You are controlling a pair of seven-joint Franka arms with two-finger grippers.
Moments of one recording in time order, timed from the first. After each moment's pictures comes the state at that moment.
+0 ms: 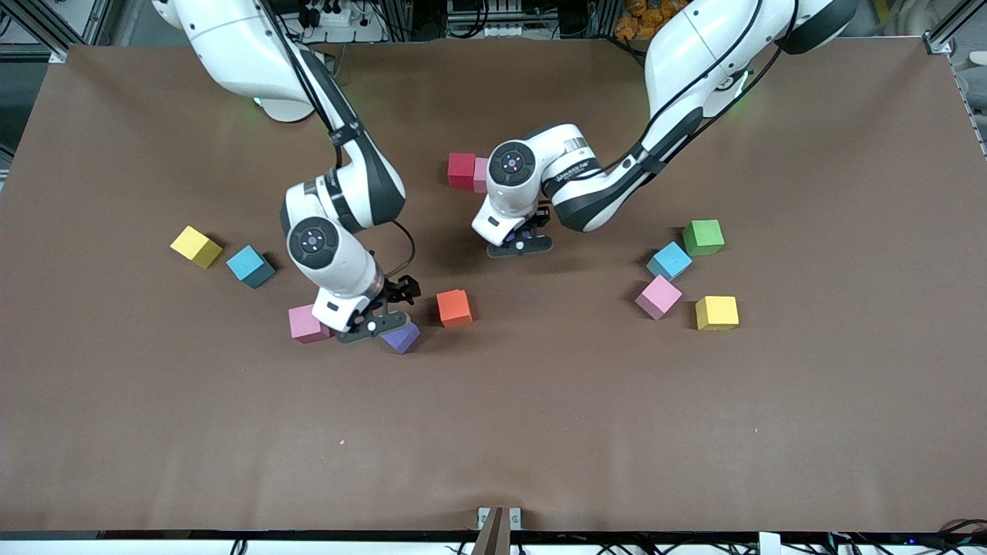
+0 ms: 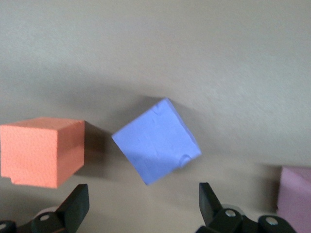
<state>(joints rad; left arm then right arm) -0.27 0.72 -0.69 -1.76 0.41 2.18 -1.22 0.60 0.58 -0.15 -1.72 0.20 2.31 0.03</state>
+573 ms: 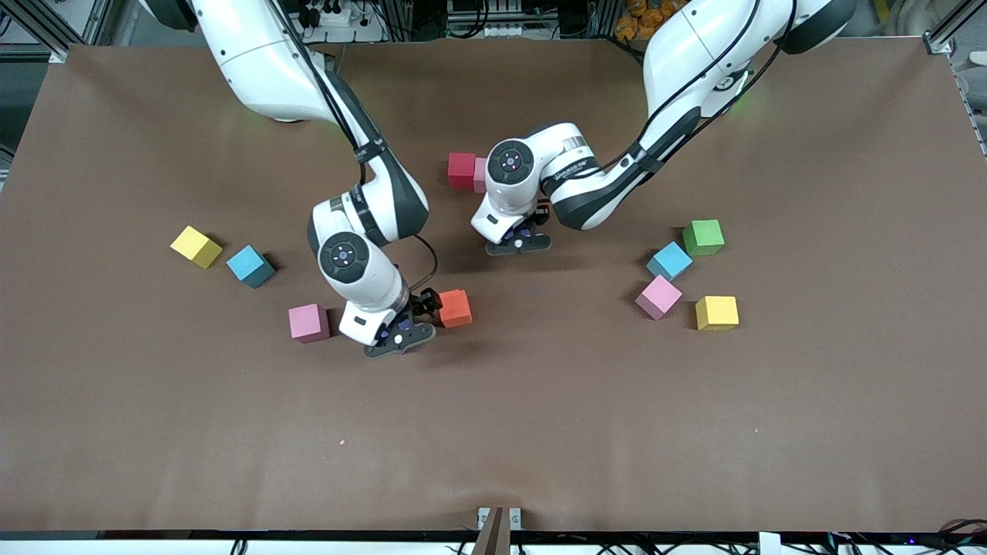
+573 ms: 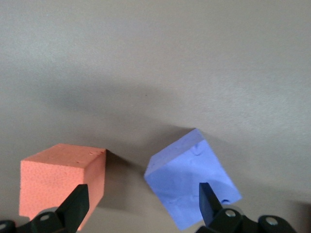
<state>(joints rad) -0.27 0.72 -0.69 -1.77 0.41 2.20 -1.20 0.63 0.68 -0.14 -1.59 0.21 2.31 0.09</state>
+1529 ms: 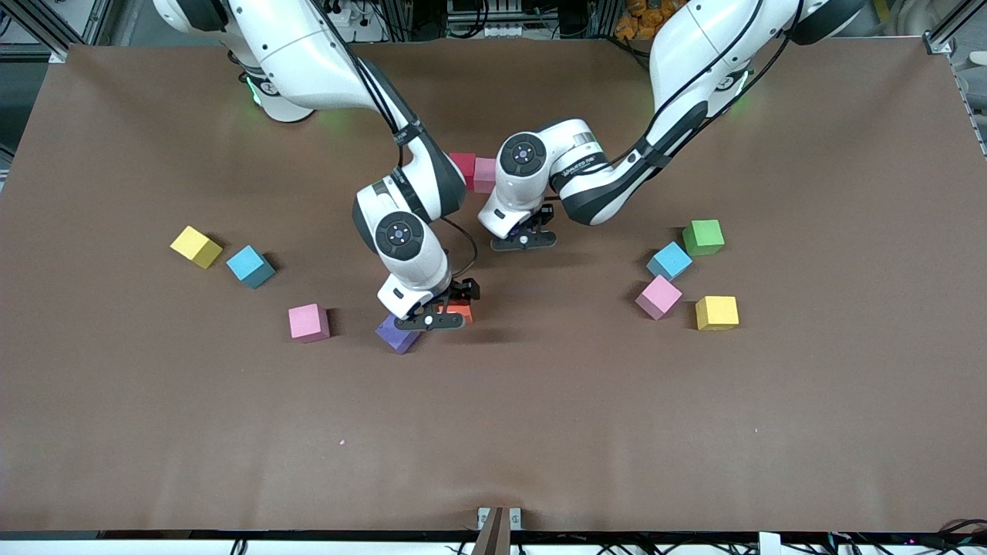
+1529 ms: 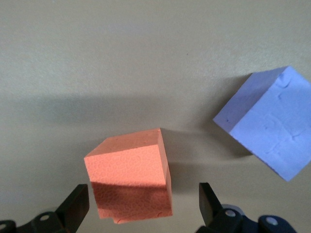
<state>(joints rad) -0.24 0.68 -0.69 -1.86 0.41 2.28 -1.20 0.73 0.71 -0.13 -1.58 0.21 2.30 0.48</state>
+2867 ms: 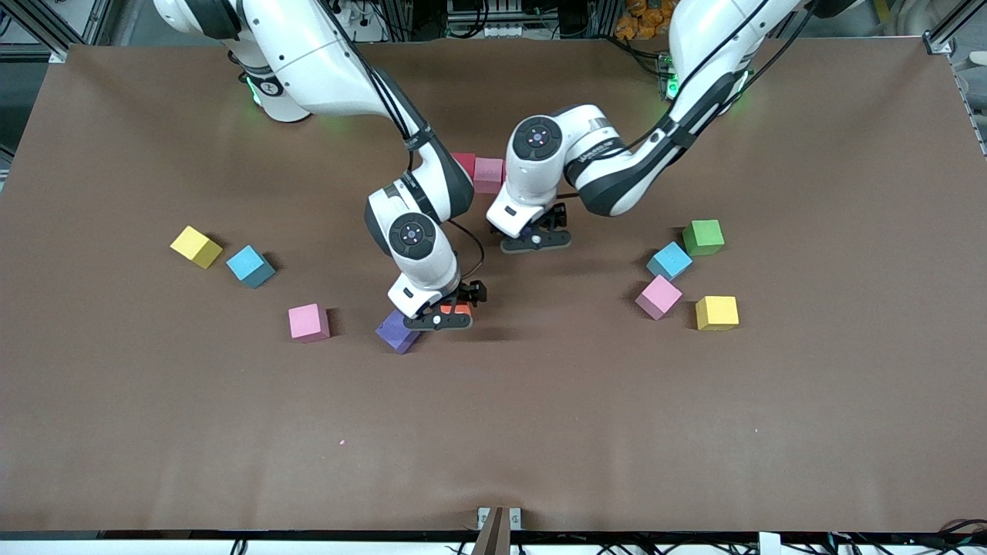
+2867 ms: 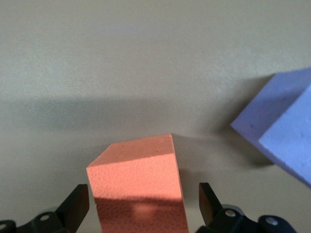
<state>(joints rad) -0.18 0.55 -0.69 -1.86 0.41 2.26 -1.19 0.75 0.75 -0.14 -1.56 0.21 2.36 0.45</state>
